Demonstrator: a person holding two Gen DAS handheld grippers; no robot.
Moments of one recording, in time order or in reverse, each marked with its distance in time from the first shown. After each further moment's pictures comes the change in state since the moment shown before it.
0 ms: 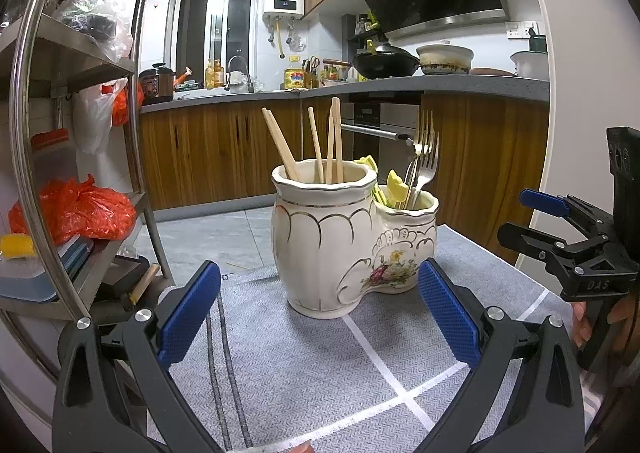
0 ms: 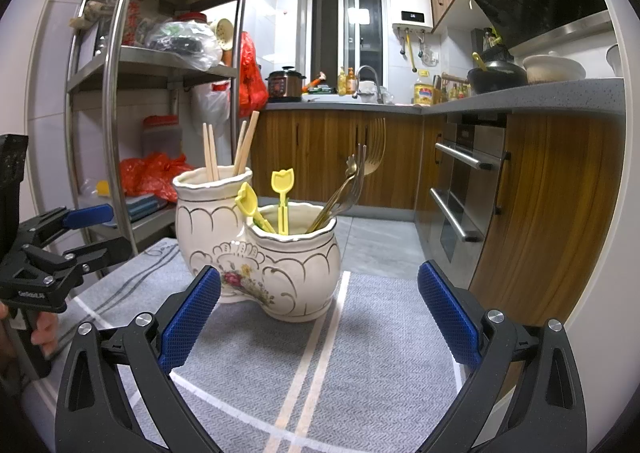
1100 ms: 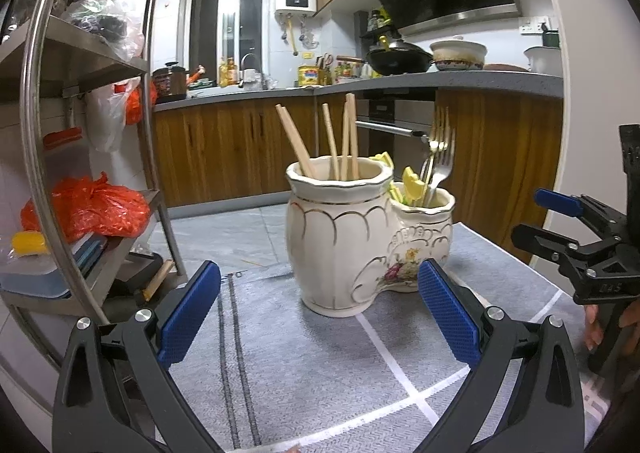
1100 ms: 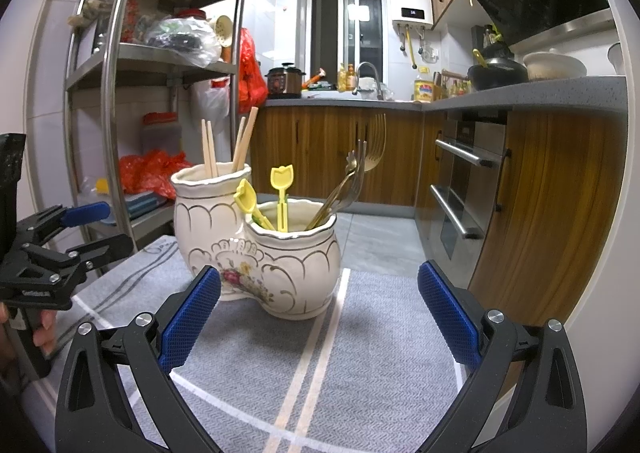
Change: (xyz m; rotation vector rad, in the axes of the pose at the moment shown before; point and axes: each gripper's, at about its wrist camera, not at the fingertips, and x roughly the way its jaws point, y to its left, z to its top) left arm 0.005 0.001 0.001 -0.004 0.019 0.069; right arm 0.002 0.001 -0.001 -0.001 0.010 -0.002
